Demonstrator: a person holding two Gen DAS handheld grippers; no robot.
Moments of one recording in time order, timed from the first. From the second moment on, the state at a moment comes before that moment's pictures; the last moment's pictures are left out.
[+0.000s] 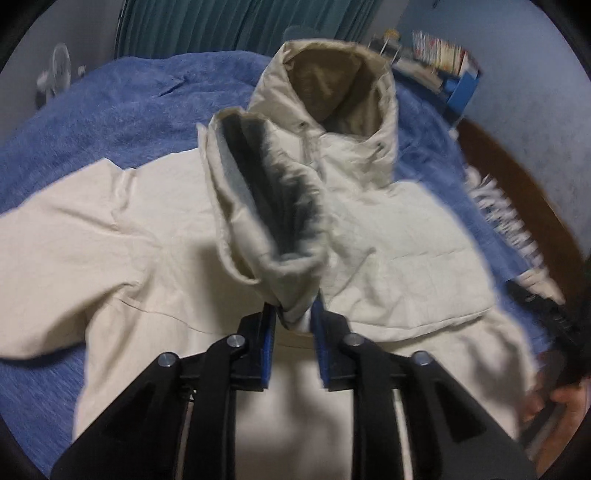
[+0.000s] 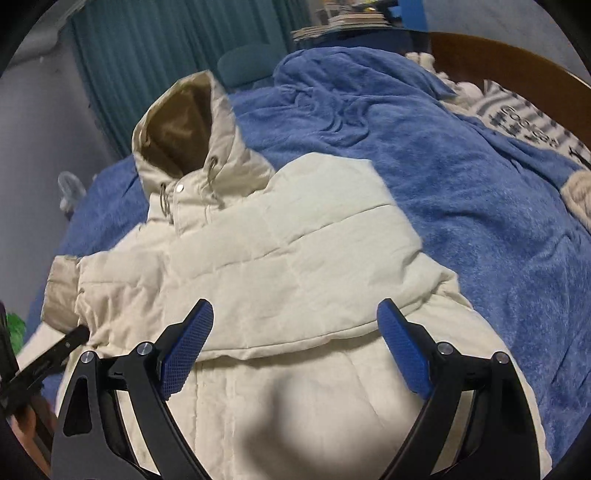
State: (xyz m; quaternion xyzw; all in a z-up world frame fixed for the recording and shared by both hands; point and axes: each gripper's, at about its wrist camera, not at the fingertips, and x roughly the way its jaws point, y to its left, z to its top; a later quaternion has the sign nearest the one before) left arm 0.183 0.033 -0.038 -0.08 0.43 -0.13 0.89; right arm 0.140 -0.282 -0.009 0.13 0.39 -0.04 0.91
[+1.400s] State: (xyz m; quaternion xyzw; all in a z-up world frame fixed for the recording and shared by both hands) left arm 0.143 0.059 -0.013 -0.04 0.39 -0.07 0.92; right arm 0.143 -0.250 -0.014 0.11 0.36 -0.04 0.93
